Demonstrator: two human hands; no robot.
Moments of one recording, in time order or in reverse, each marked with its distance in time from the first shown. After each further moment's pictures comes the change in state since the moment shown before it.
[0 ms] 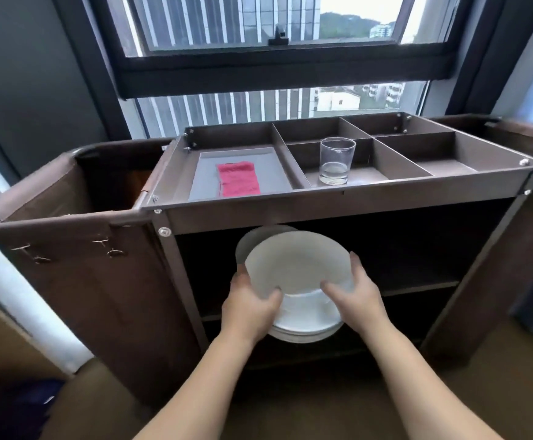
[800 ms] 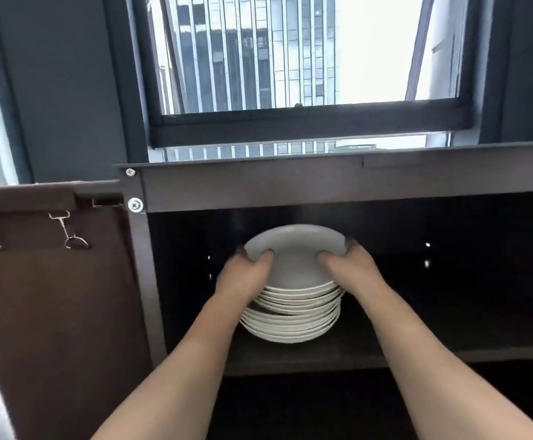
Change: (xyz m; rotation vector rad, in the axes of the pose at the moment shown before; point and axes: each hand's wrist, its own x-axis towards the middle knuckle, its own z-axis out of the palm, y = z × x) left_hand 0.143 -0.031 0.049 0.070 0.233 0.126; right_hand 0.155 0.027 0.062 0.037 0.059 -0.281
